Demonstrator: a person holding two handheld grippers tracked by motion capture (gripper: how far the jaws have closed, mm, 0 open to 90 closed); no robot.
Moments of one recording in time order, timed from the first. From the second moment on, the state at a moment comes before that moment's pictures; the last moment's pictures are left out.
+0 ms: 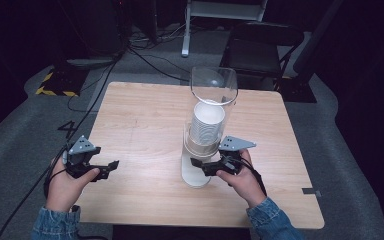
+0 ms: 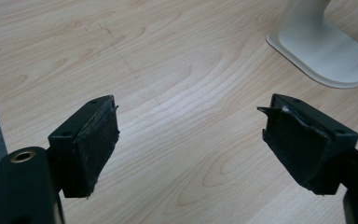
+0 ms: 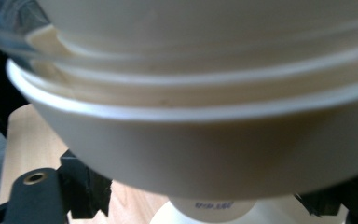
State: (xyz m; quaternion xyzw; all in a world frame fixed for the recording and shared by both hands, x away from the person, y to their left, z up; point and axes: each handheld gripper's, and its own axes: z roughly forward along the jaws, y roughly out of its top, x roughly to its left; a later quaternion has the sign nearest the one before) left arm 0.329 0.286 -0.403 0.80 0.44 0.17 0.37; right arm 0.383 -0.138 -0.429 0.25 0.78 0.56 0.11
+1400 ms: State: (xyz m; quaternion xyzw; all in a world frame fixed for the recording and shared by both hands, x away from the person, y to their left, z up) left arm 0.329 0.283 -0.407 0.81 0.44 0.16 0.37; right arm 0.377 -0.137 -0.433 0.27 0.77 0.56 0.14
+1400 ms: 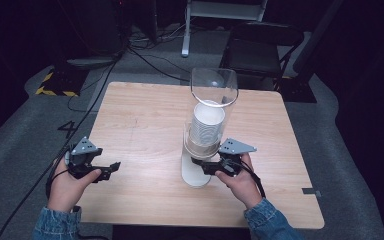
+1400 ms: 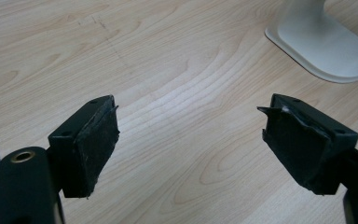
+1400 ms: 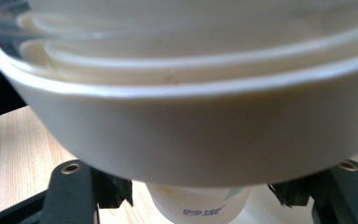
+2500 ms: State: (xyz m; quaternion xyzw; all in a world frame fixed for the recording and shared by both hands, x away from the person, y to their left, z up) left arm 0.329 0.285 -0.408 0.80 0.44 0.16 0.37; right arm 0.386 -0.138 -0.454 0.26 0.80 0.52 0.14
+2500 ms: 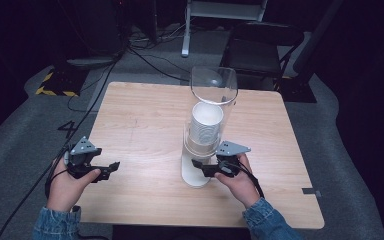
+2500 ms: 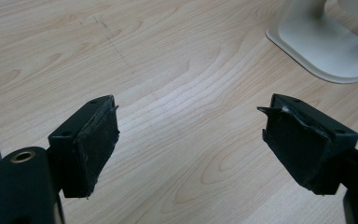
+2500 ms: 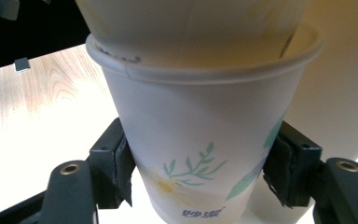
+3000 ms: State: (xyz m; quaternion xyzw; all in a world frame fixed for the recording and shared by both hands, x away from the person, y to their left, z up) left arm 0.335 0.281 -0.412 0.81 0.44 0.15 0.37; right arm 0.380 -0.146 -0.464 0.26 0.83 0.48 0.14
